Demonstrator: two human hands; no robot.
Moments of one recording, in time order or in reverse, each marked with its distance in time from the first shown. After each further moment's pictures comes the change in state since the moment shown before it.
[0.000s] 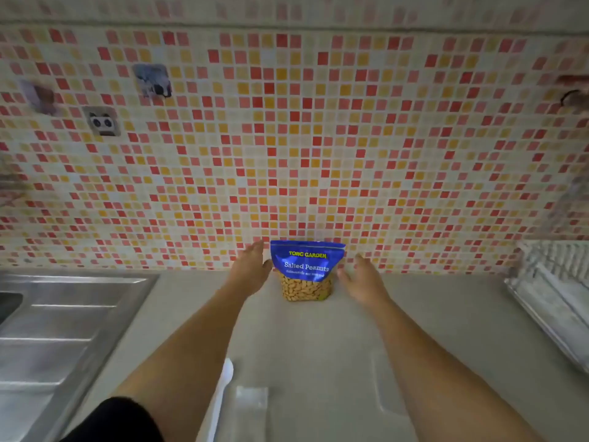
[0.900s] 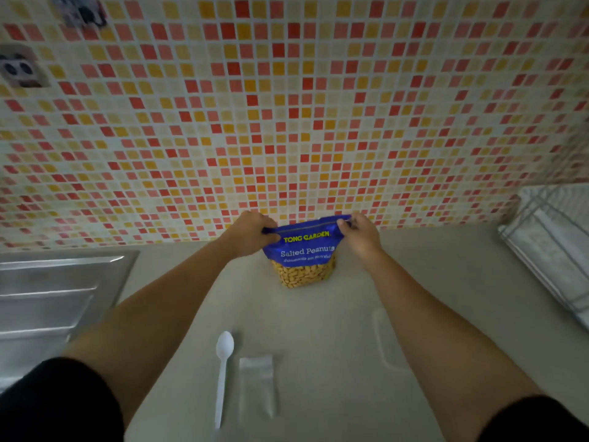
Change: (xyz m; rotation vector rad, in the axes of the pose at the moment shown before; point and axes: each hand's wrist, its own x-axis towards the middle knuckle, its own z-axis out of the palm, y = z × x) left_hand 0.039 -0.007 -0.008 0.060 -0.239 0.395; right_hand 0.043 0.012 0.024 0.449 0.119 0.167
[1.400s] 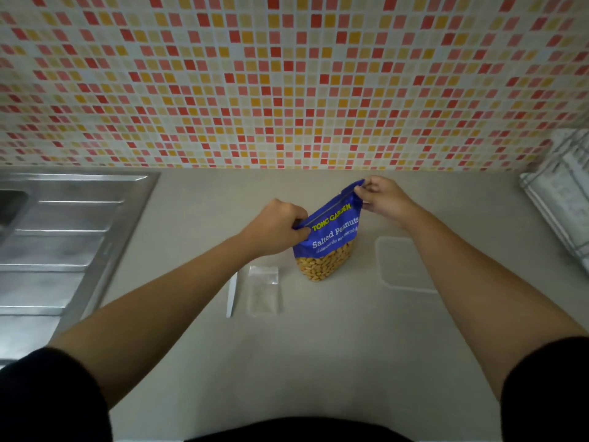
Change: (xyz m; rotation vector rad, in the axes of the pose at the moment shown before) left_hand -0.122 0.076 0.066 -0.033 0.017 0.023; right_hand -0.065 0.033 -0.042 0.085 -0.454 0.066
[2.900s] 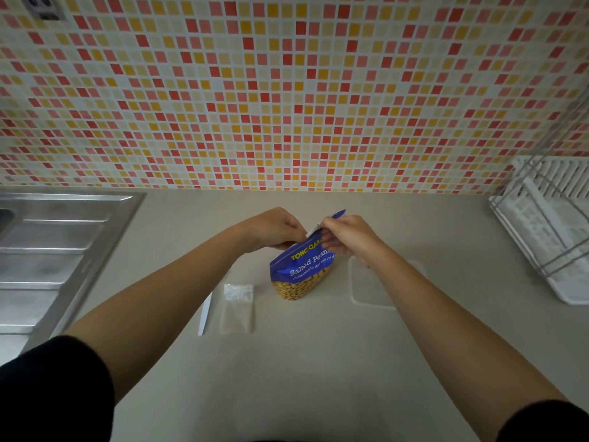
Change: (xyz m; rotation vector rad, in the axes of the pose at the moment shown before) left_hand 0.043 0.039 -0.005 -0.650 -0.318 -0.420; right_hand -0.050 -0.014 0.016 0.004 0.069 0.192
